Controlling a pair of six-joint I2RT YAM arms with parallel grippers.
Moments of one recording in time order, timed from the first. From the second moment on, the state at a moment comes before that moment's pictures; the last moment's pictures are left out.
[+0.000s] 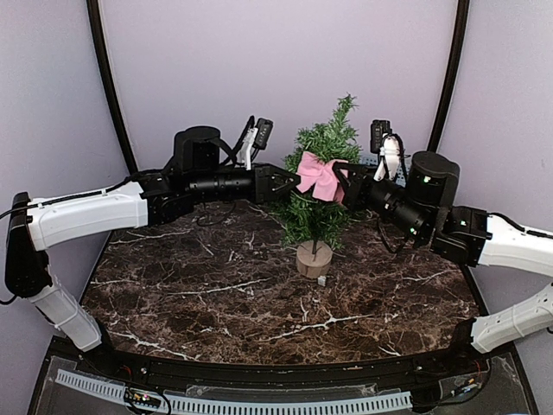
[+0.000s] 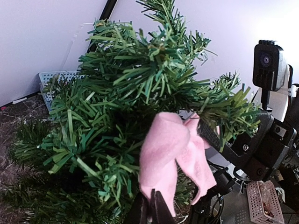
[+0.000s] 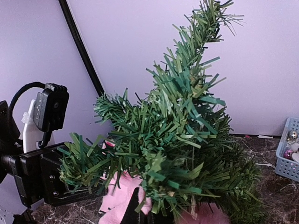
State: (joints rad) left arm -0.87 1.56 1.31 0.09 0.36 -0.42; right arm 1.01 1.12 0.96 0.14 0.40 0.33
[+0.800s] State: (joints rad) left arm -0.87 1.59 1.31 0.12 0.32 -0.42; right arm 0.98 1.16 0.98 0.18 0.40 0.23
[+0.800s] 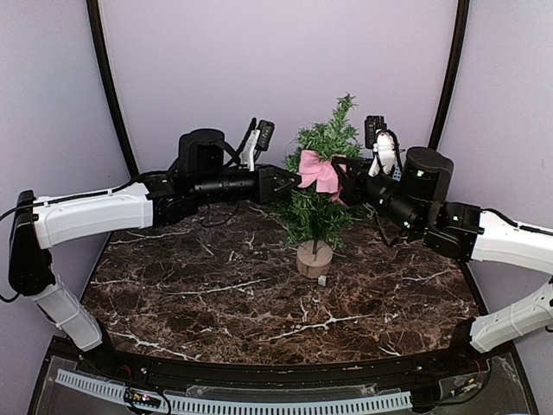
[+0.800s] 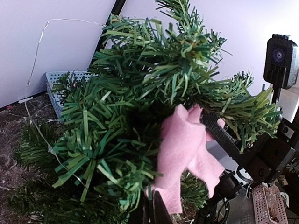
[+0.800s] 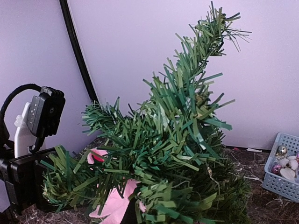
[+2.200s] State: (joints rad) left arm -0.87 1.48 1.24 0.13 0.30 -0.40; right arm 0.95 0.96 0.91 0.10 0.39 0.29
